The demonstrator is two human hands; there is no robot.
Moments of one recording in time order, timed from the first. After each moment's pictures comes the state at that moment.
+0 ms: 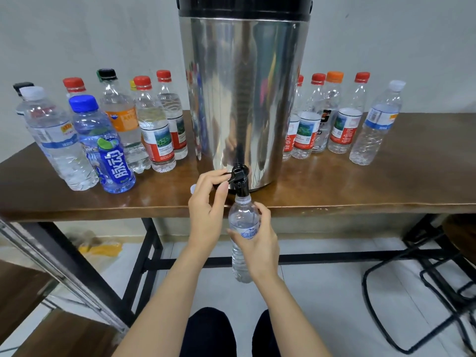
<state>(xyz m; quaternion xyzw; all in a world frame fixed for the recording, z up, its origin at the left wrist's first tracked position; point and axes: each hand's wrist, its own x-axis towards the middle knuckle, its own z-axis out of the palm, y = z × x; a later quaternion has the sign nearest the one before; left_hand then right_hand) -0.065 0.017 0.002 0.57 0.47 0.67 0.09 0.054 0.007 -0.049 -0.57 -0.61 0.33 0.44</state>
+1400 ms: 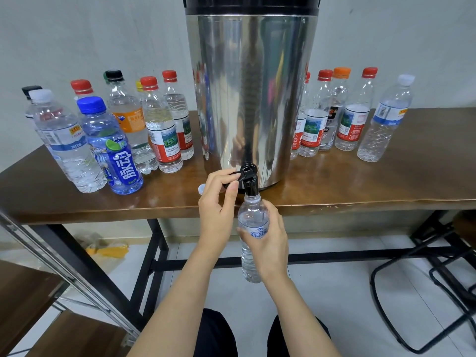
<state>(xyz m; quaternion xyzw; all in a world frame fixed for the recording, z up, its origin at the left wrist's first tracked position) -0.063 0.017 0.004 0.57 0.47 0.67 0.10 0.048 0.009 -0.054 -0.56 -0.61 0.31 0.48</state>
